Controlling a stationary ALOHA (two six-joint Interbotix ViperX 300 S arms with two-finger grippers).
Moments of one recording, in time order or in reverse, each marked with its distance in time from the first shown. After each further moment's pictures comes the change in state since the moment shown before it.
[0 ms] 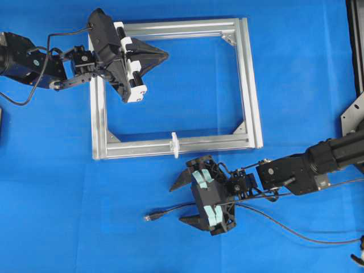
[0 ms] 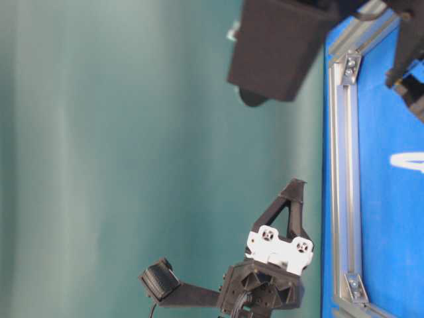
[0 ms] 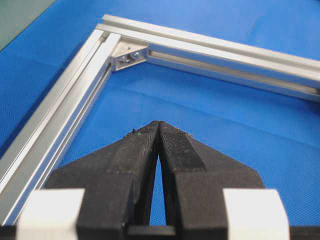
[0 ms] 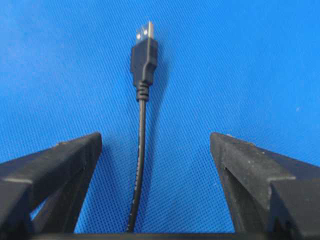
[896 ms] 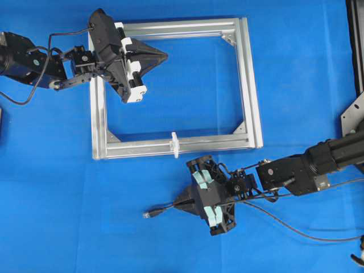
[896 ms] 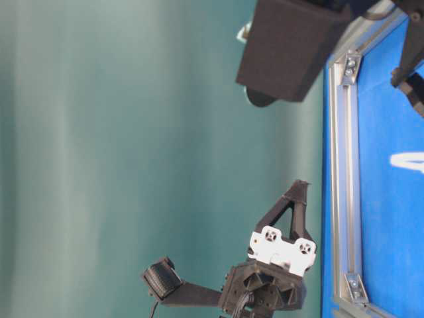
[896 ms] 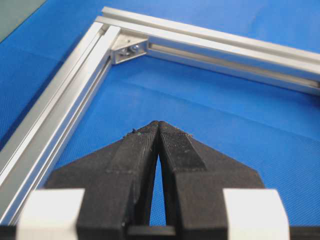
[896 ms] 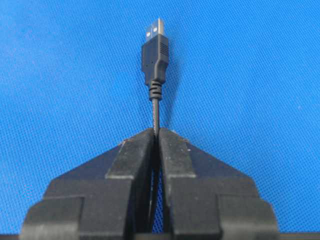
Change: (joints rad) left arm 0.000 0.002 0.002 0.000 0.018 -0.002; right arm 0.003 0.002 0.000 0.005 -0.002 -0.008
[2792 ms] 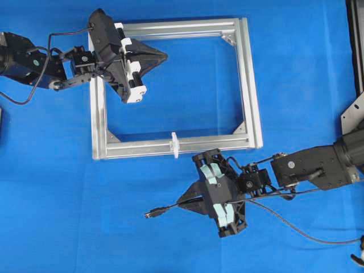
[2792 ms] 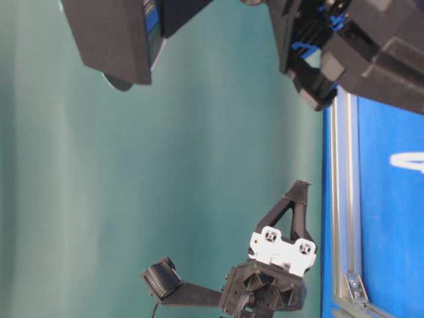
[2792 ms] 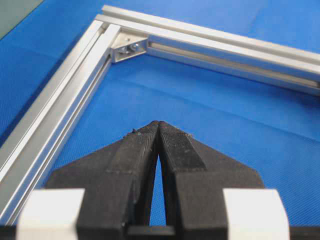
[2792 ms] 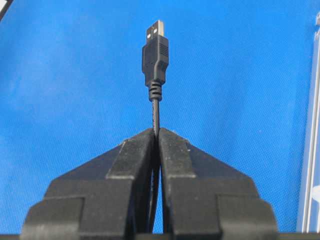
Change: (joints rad) left arm -0.002 0.000 0.000 0.000 0.000 -0.008; right arm 0.000 -0.218 0.002 0.002 0.209 0.005
